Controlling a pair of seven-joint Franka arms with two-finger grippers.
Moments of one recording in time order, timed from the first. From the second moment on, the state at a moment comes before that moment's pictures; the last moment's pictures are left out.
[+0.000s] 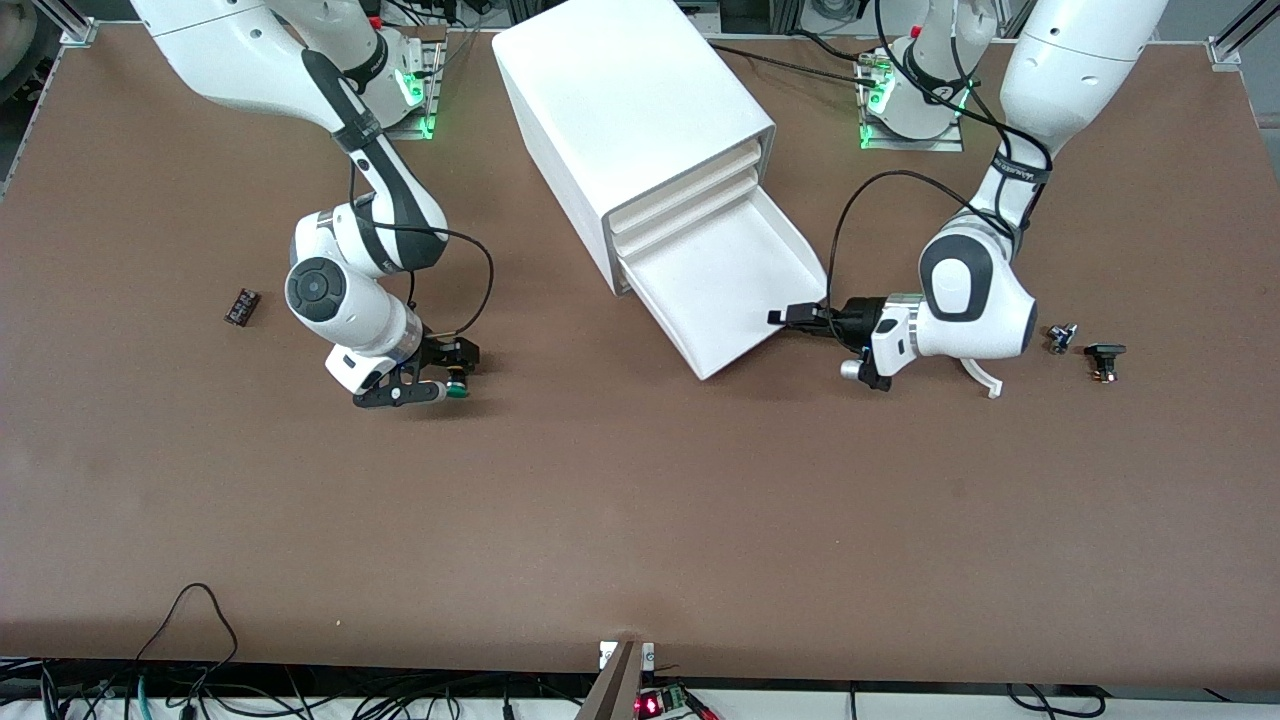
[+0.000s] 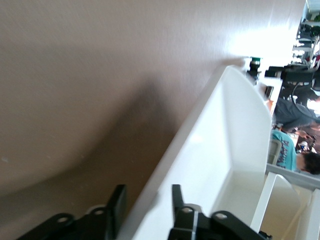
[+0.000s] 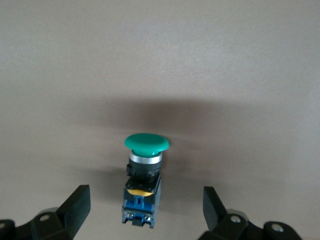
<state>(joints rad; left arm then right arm) -0.13 0.48 -0.08 -2.07 -1.10 2.08 0.64 0.20 0.48 0.14 -2.01 0.05 2.48 0.18</state>
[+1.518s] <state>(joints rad) 0.05 -0.07 -0.05 -1.68 -0.04 1.56 0.33 0.22 0.52 0.14 -2.03 0.03 2.49 0.24</state>
